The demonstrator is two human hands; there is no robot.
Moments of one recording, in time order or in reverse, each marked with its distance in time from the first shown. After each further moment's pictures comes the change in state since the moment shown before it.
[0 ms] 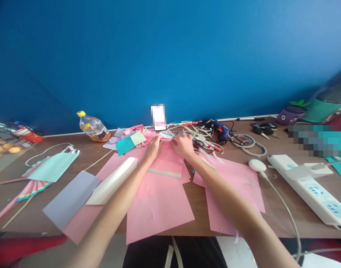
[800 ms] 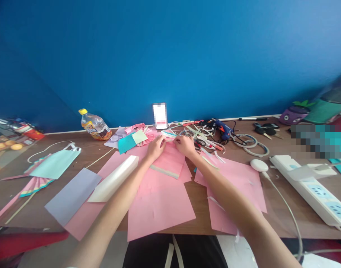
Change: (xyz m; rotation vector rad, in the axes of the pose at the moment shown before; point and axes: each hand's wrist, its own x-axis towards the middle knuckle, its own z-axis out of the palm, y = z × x) left_hand 0.000 0.011 -0.009 0.035 -0.057 -0.026; right_hand 0.003 0.009 0.005 0.134 -0.126 0.153
